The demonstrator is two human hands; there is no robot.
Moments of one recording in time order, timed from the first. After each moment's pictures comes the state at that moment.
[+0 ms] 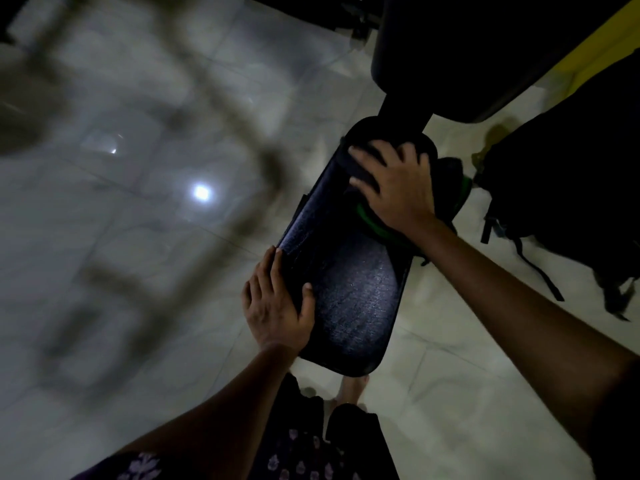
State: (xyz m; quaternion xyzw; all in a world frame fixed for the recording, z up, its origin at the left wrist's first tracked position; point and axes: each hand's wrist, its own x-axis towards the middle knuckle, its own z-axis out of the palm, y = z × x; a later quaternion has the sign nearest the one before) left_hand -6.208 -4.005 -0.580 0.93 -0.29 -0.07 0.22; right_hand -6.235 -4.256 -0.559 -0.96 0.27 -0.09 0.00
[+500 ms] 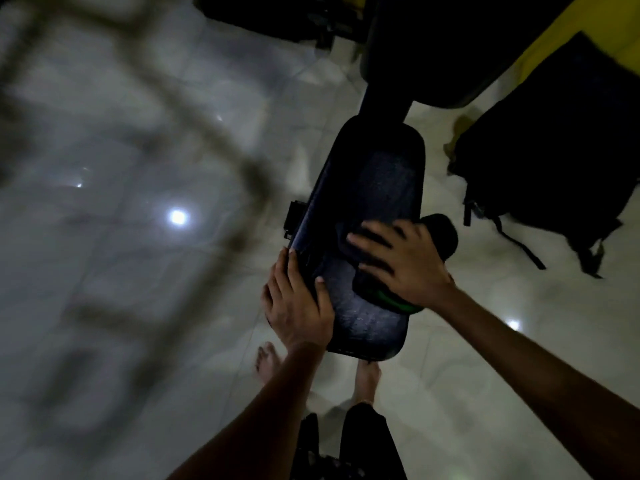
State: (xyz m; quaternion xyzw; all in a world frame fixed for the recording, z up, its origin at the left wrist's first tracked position) left_hand -6.211 -4.006 -0.578 0.92 -0.28 -0.11 0.24; right_hand -6.318 -4.167 -0.564 -0.98 0.18 -0.06 0.01
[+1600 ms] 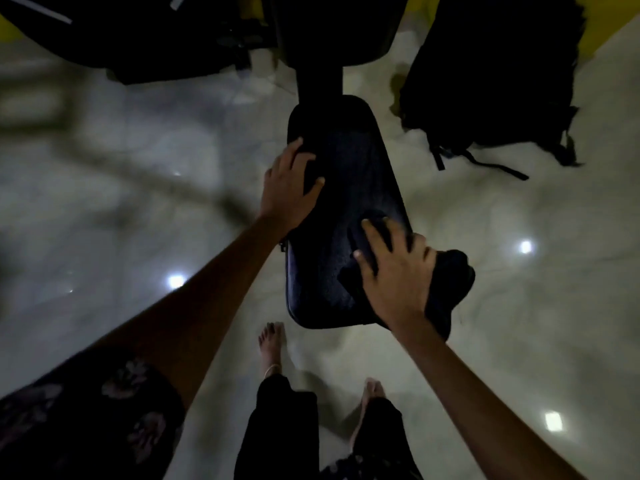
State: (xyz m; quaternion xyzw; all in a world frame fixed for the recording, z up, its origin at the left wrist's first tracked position) left_hand -6.091 -4.133 -0.560 0.69 -0.67 -0.19 0.21; right_hand -6.288 -4.040 -0.559 -0.76 0.64 -0.11 -0.02
